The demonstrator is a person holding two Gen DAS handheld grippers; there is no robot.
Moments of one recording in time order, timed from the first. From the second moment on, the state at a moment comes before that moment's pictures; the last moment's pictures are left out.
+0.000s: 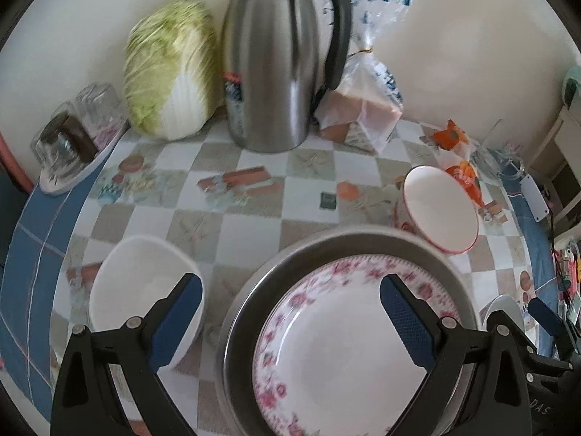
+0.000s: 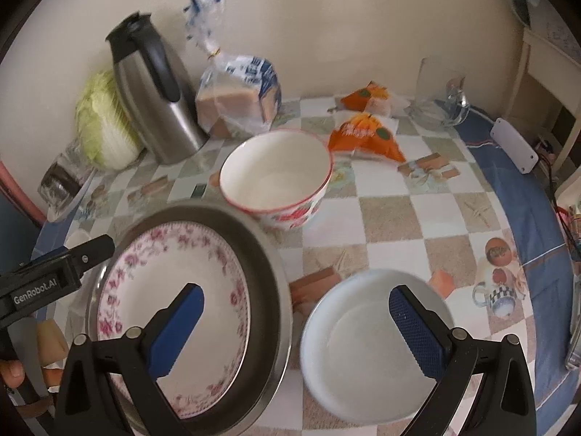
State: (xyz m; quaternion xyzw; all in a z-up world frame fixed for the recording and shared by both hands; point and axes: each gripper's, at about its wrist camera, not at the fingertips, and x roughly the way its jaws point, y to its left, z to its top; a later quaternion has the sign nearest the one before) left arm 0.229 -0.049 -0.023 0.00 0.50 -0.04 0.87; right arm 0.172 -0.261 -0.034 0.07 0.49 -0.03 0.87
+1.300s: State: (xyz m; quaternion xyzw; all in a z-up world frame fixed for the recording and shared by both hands) left arm 0.321 -0.142 -0.019 0.02 0.52 -0.13 0.84; right arm 0.260 -0.310 -0.038 0.11 0.48 -0.03 0.87
